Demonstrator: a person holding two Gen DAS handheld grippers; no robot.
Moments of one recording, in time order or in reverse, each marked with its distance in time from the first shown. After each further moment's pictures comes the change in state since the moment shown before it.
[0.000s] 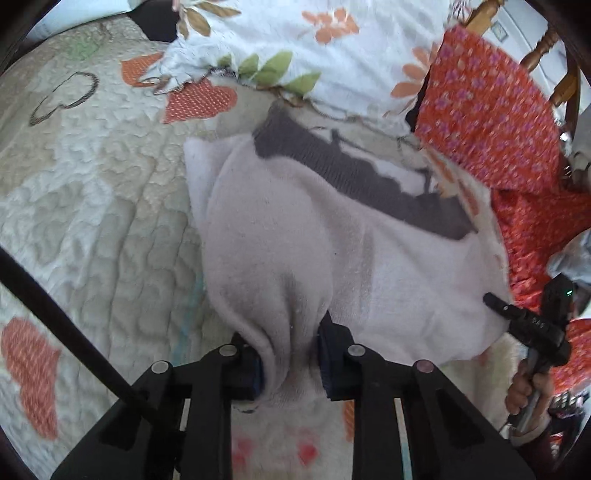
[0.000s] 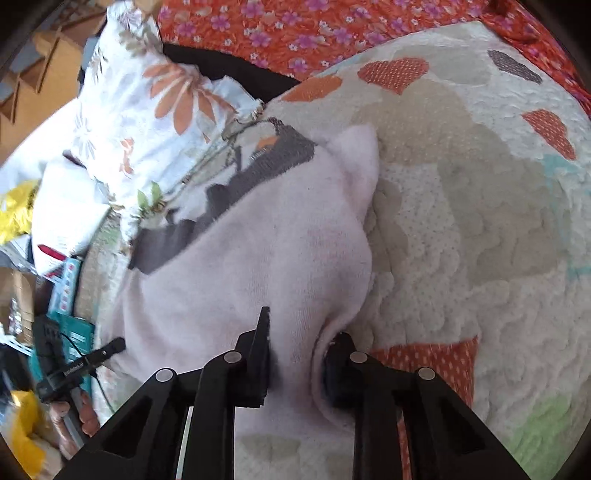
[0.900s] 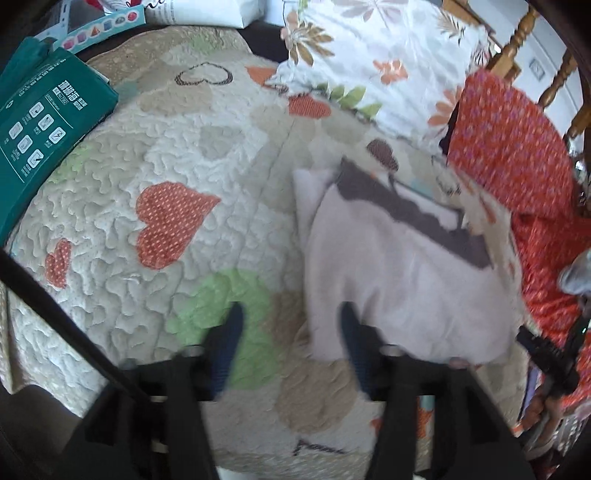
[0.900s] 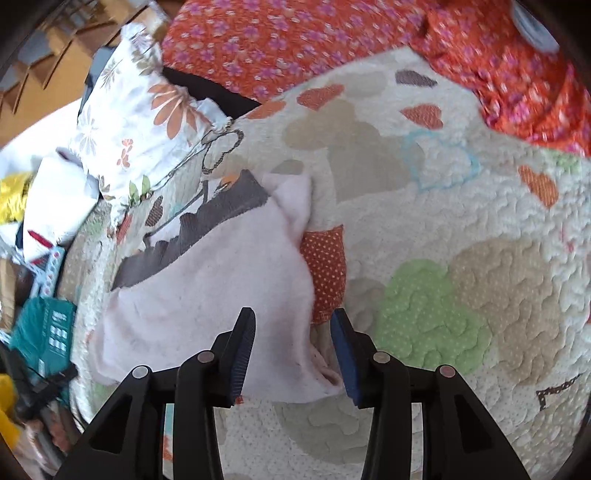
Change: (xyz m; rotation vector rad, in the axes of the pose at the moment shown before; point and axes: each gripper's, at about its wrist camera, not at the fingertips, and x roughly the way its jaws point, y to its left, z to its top) left arm -0.109 0.037 -0.123 -0.139 -0.134 0.160; right arm -0.093 -0.018 -0.091 -0.068 -0.091 -0.200
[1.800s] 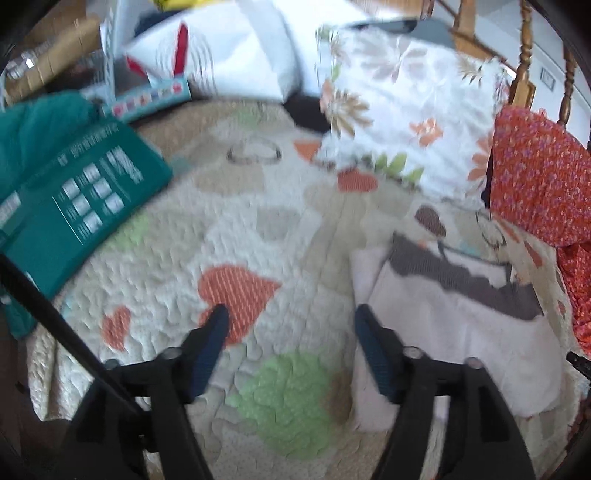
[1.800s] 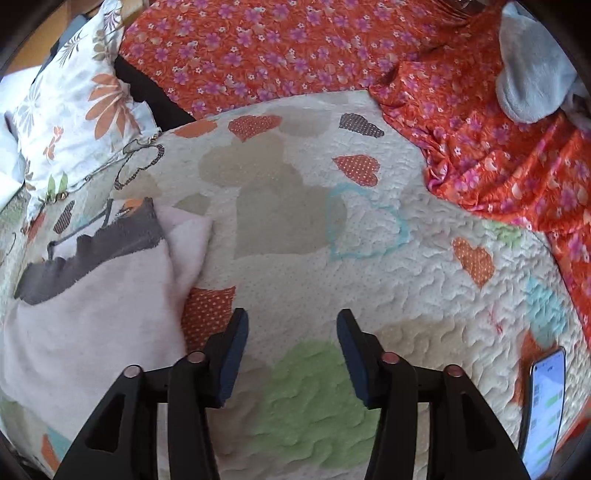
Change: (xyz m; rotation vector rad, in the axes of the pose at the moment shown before) left arm 0.007 0.006 -0.001 0.036 -0.331 0.247; right arm 0.023 -0.038 0.038 -0.090 -0.087 -0.358
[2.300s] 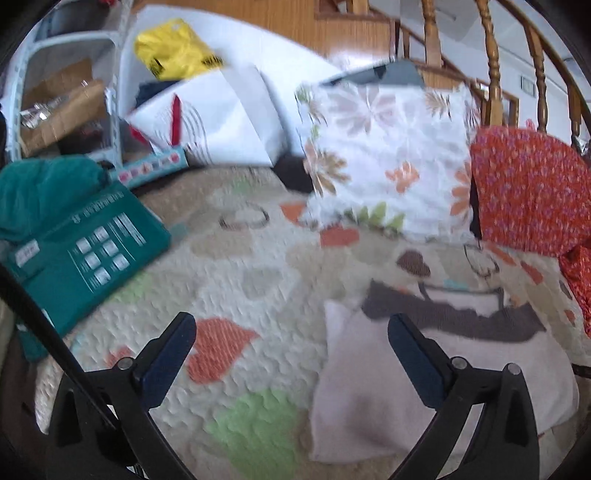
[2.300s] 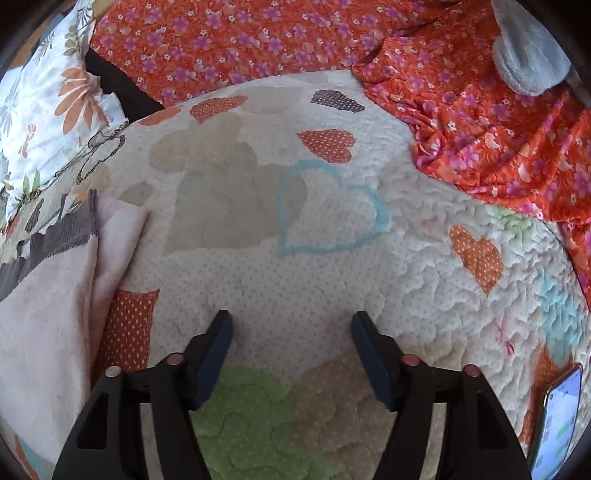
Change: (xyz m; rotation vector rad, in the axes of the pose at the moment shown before) left arm -0.019 -0.045 -0.006 0.065 -0.187 0.026; right arm 0.046 -0.034 -0.003 -0.003 0.015 -0.018
